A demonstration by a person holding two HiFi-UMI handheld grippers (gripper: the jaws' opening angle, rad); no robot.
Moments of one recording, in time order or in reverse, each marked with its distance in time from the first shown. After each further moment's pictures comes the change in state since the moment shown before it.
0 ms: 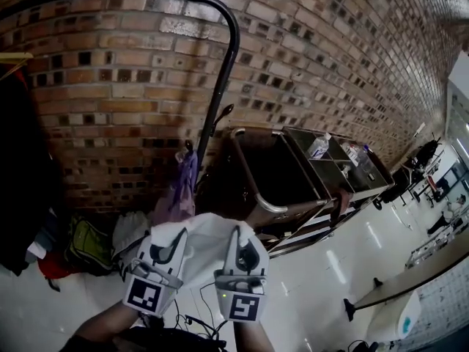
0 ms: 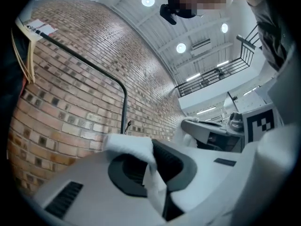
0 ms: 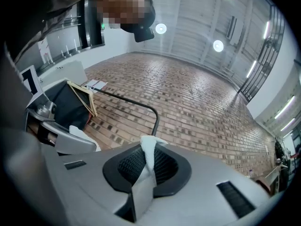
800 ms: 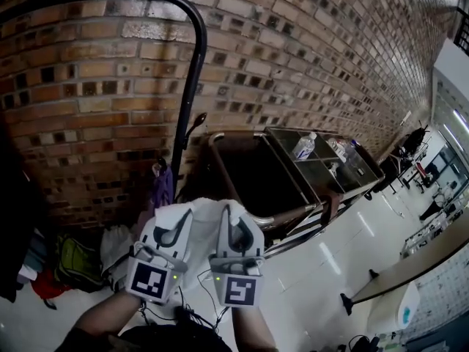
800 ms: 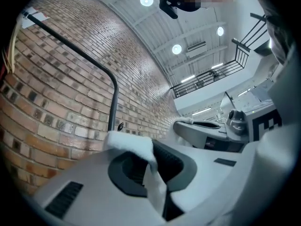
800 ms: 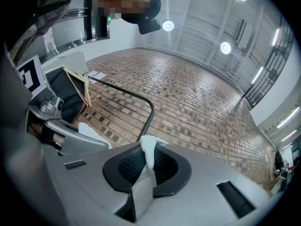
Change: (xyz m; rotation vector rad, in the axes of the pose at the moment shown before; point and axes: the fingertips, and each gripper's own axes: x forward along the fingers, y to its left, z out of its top) left arm 0.124 0.006 0.008 0.009 -0.010 -0.066; right arm 0.087 -0.054 -0.030 -0.081 0.035 0.009
